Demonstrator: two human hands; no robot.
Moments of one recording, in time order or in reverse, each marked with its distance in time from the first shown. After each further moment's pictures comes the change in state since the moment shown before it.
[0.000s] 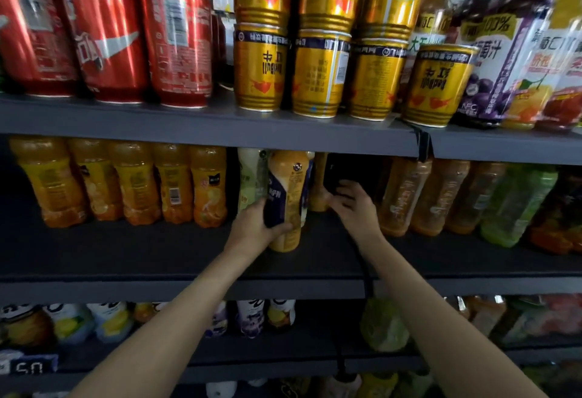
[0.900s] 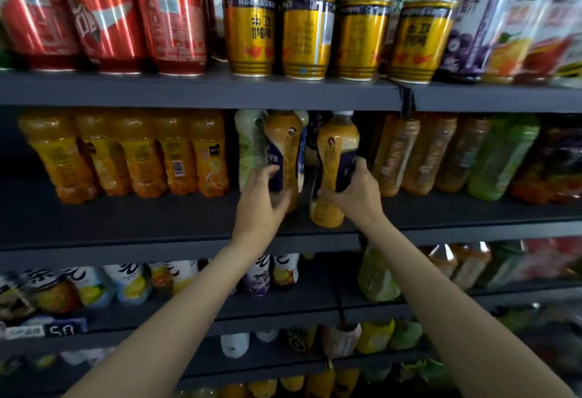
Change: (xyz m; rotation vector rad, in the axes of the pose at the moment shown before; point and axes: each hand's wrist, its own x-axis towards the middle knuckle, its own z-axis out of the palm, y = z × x) left_hand -0.055 0.023 0.004 0.005 0.231 0.162; right_hand -0.061 -0.012 -0.017 -0.315 0.066 -0.078
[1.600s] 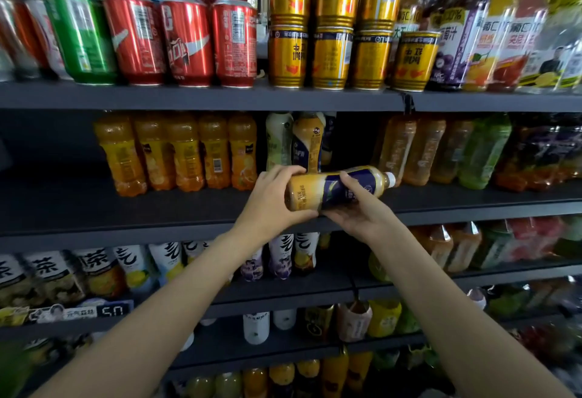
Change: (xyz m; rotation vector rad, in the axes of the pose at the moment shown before) left_hand -0.046 0.028 -0.102 0.053 -0.269 0.206; right_hand -0.094 -0.076 -0.011 1.384 -0.170 0.775
